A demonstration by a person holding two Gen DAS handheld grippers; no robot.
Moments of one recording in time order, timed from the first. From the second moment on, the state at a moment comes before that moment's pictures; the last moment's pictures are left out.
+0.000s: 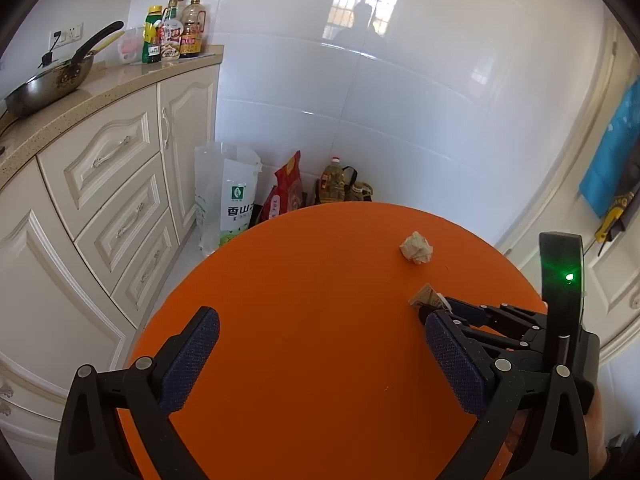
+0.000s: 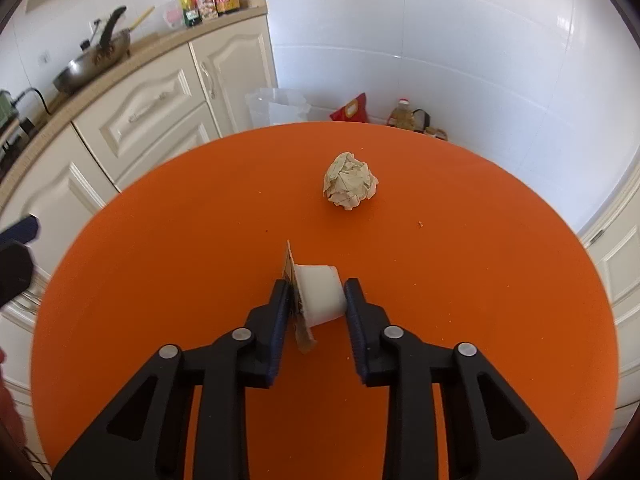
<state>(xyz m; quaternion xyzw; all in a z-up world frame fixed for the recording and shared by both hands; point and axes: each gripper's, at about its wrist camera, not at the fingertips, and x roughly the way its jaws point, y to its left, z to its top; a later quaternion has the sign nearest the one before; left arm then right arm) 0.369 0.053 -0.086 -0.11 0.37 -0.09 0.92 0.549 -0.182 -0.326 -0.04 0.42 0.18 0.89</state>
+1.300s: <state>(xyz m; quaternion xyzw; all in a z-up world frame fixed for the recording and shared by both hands) 0.615 -0.129 -0.169 -0.05 0.43 -0.18 0.88 0.566 -0.306 -0.309 0.09 0.39 0.13 0.91</state>
